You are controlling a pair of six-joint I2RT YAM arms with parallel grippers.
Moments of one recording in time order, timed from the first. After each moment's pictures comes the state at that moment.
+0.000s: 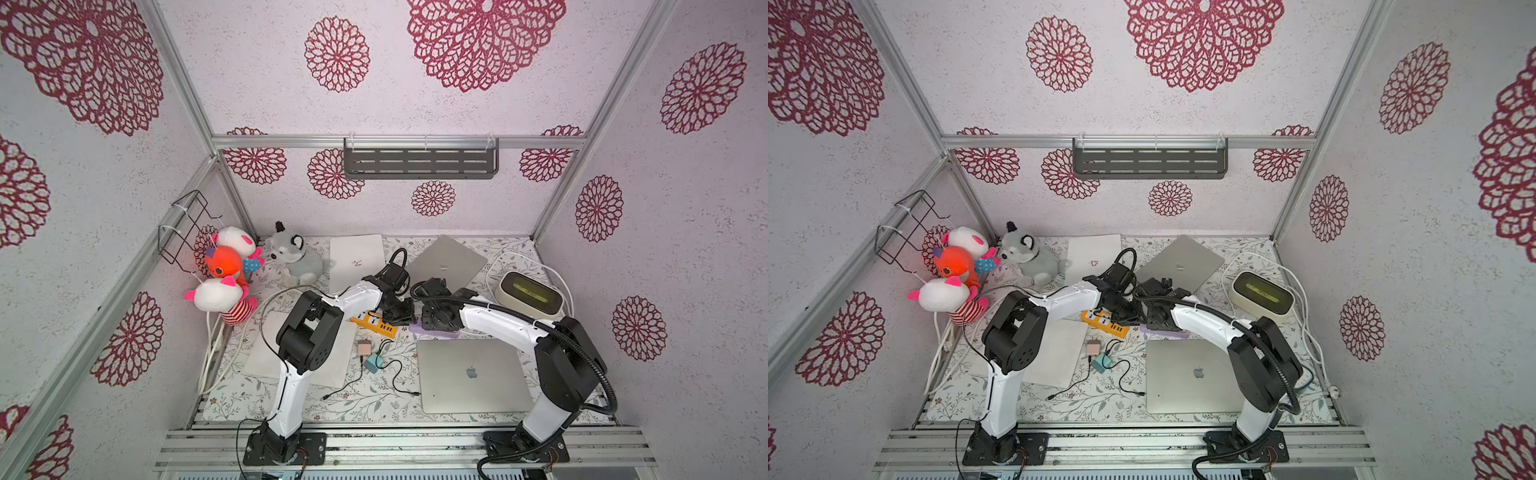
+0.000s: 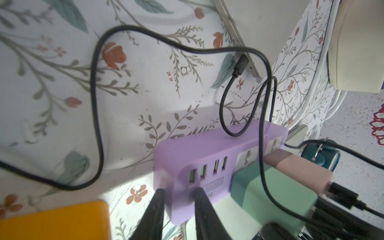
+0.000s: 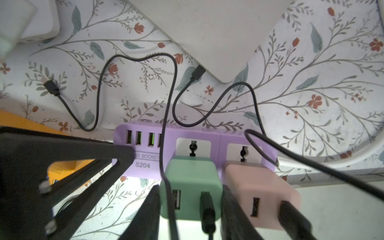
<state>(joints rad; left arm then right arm) -0.63 2.14 1.53 -0.57 0.40 -0.66 0.72 1.70 1.21 -0.72 0.27 0.71</state>
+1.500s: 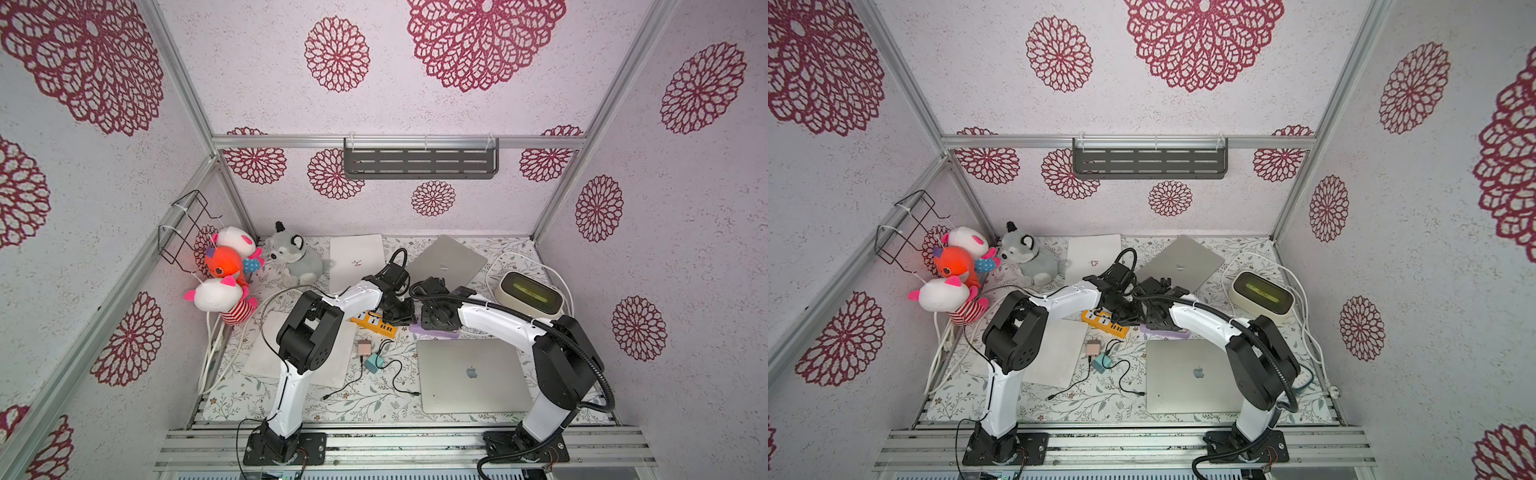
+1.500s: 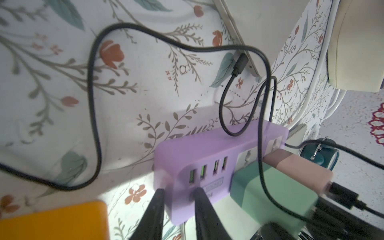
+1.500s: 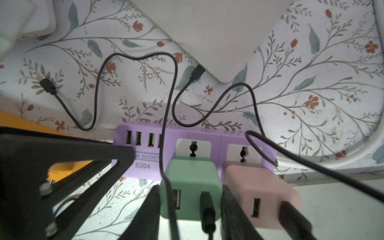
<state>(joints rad) -0.63 2.14 1.53 -0.57 0.41 -0.66 0.73 1.71 1.23 -0.74 0.27 0.71</state>
